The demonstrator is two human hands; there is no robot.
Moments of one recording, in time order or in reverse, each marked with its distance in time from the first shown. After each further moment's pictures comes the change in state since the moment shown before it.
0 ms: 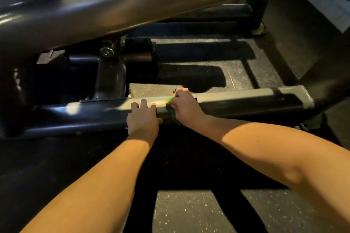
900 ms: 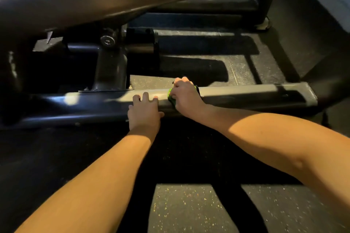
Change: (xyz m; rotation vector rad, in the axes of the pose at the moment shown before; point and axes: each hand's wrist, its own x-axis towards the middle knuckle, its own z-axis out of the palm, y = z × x) left_hand 0.001 -0.004 0.011 -0.033 0.041 0.026; right_hand 0.017 -0.004 -0.001 -0.090 -0.052 -0.024
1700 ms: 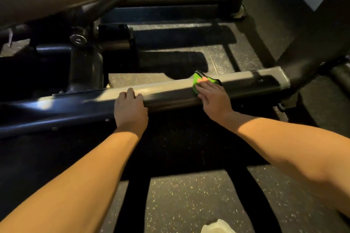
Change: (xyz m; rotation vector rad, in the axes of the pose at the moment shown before) left_hand -0.004 0.021 0.009 0.032 0.109 0.044; right_hand -0.107 0.110 -0.009 -0.067 0.226 0.244
